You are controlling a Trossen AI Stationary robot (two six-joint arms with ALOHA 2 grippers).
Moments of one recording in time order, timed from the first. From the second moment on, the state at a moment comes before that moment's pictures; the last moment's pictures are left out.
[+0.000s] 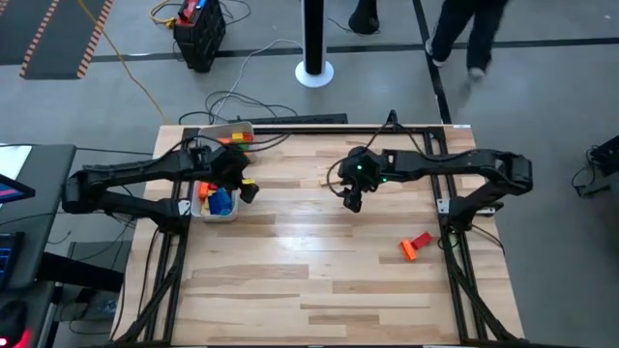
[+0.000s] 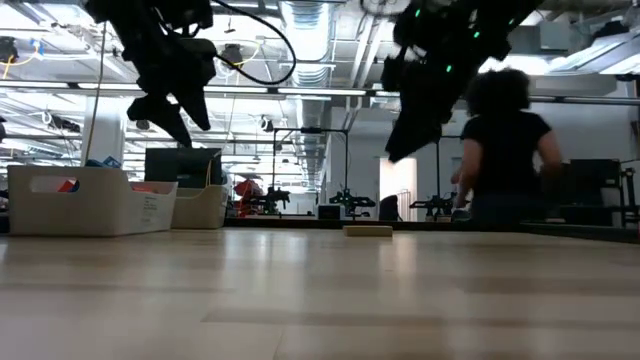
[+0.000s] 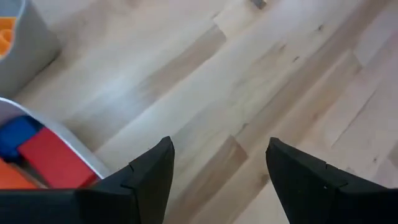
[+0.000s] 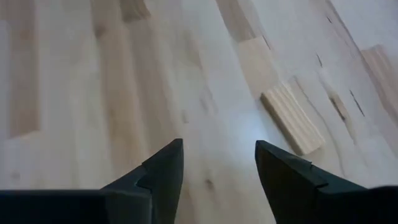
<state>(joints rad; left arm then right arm) 0.33 1.08 0.88 -0.74 -0.03 -0.57 -0.25 1.48 0.98 -0.38 -0.09 0.09</state>
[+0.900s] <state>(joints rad) 0.20 1.04 0.89 -0.75 -0.07 -0.68 -0.45 1.82 1.09 -0.33 -0.22 -0.32</state>
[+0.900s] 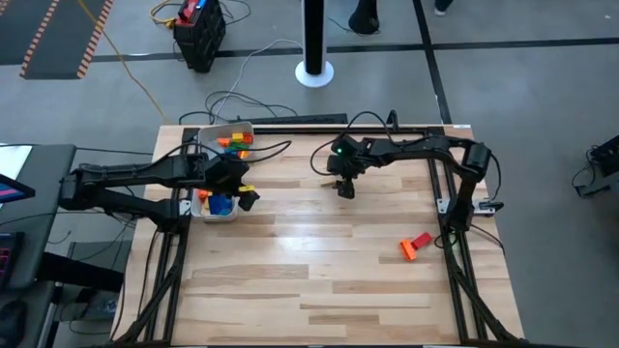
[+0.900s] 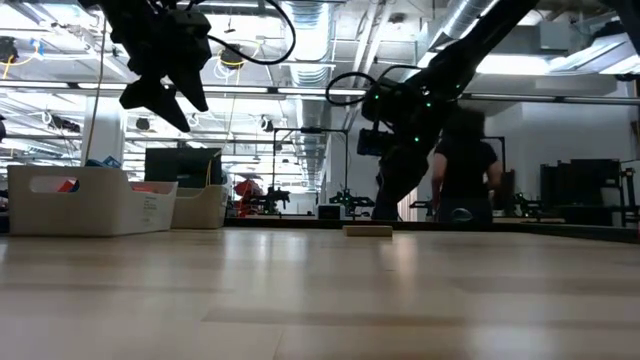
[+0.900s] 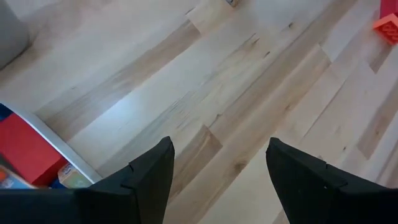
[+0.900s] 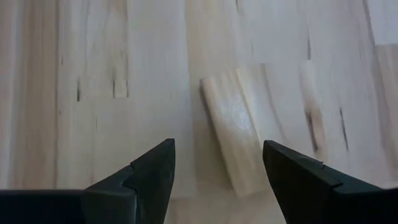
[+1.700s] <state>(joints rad) 0.20 1.04 0.89 -0.75 -0.10 -0.68 -0.46 1.88 1.05 -0.24 -0.21 -0.35</state>
